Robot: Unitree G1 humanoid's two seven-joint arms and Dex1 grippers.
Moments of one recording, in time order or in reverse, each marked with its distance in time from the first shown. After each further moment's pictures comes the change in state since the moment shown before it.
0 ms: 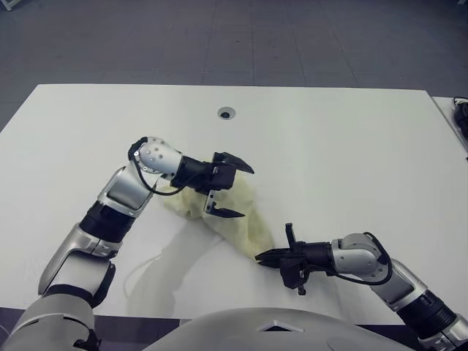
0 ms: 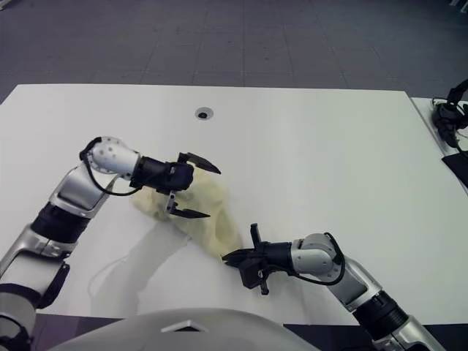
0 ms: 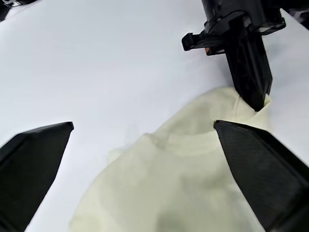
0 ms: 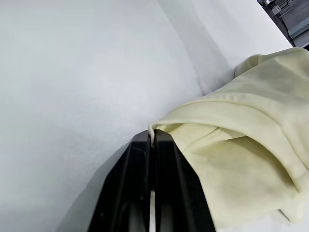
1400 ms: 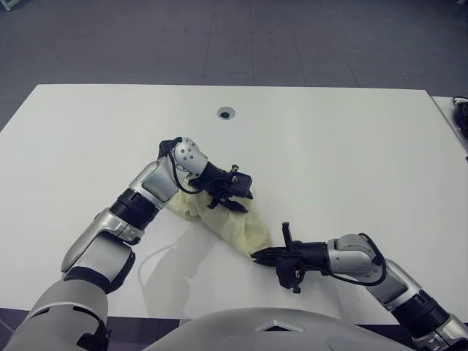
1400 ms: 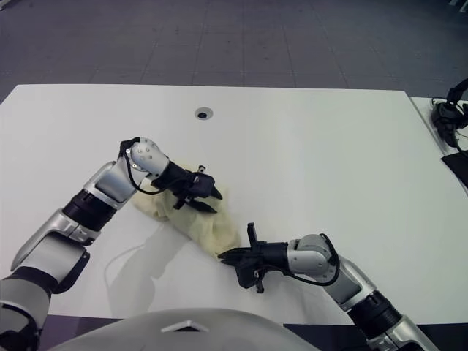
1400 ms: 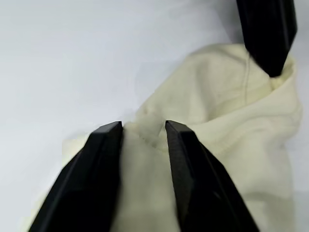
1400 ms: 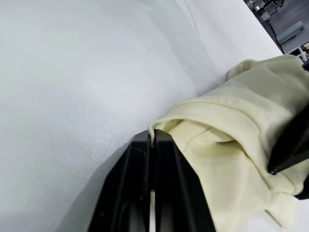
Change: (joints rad) left arm -0.059 -0.095 -0.164 0.222 0.217 -0.072 -0.052; right arm -0.006 0.034 0.007 0.026 -0.037 -0.031 -0.043
